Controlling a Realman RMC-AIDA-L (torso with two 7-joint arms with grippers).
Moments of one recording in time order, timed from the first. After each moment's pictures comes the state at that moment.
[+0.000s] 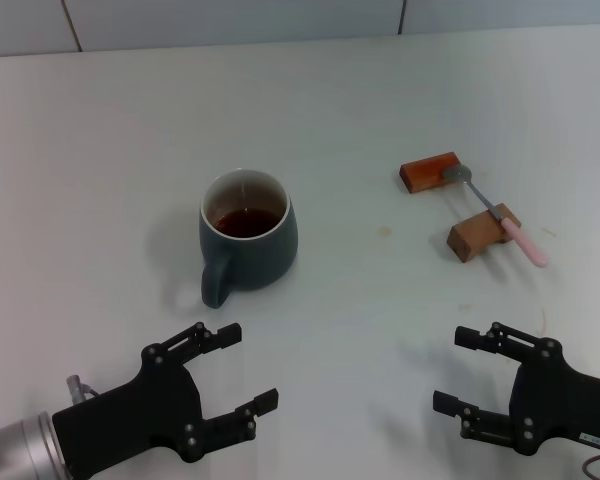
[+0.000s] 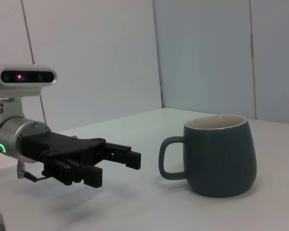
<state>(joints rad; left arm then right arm) -0.38 -2.07 -0.34 0.04 2.88 1.58 -0.52 0.22 2.06 -0.60 -0.25 -1.95 -1.62 0.64</state>
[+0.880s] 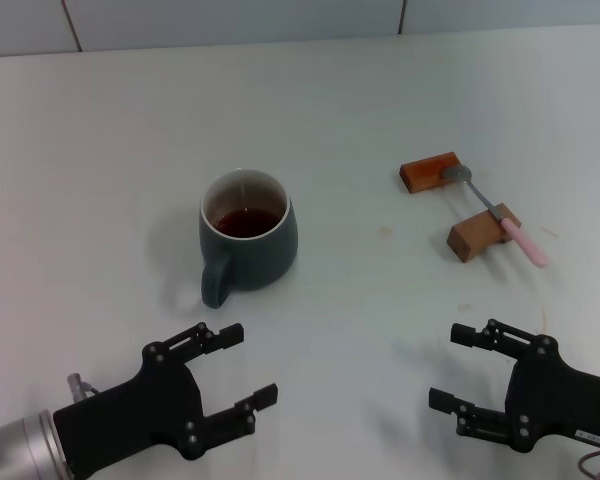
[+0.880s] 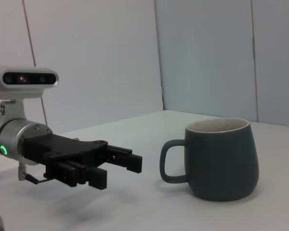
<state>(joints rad) -0.38 -2.07 -0.34 0.04 2.88 1.58 -0.52 0.23 2.06 -0.60 -0.25 -1.95 -1.62 0.64</state>
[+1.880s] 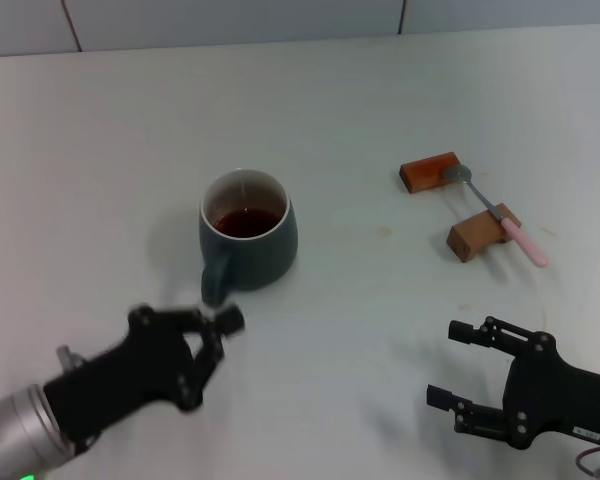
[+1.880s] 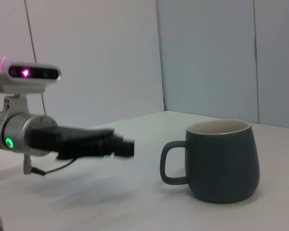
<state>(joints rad) -0.38 -2.07 -0.46 0.00 2.88 1.60 -0.54 0.23 2.06 -0.60 -0.25 -1.95 -1.62 0.63</state>
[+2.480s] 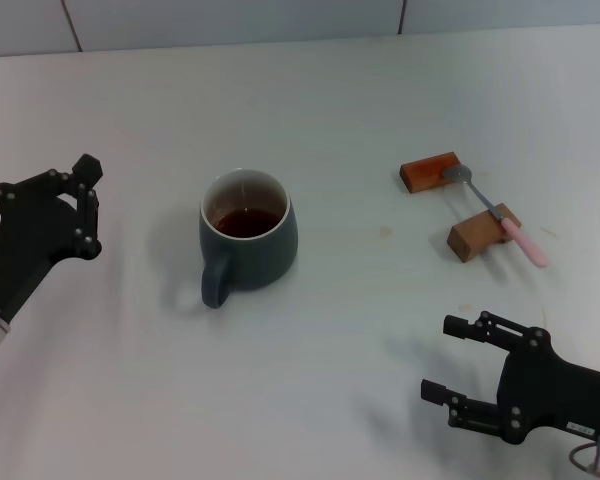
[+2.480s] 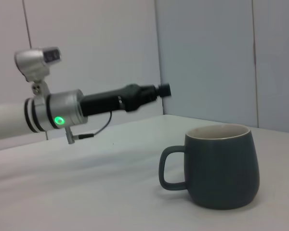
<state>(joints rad) -0.39 -2.07 -0.99 -0.03 2.88 1.44 -0.21 0.24 2.07 -0.59 -0.25 -1.94 -1.62 0.63</state>
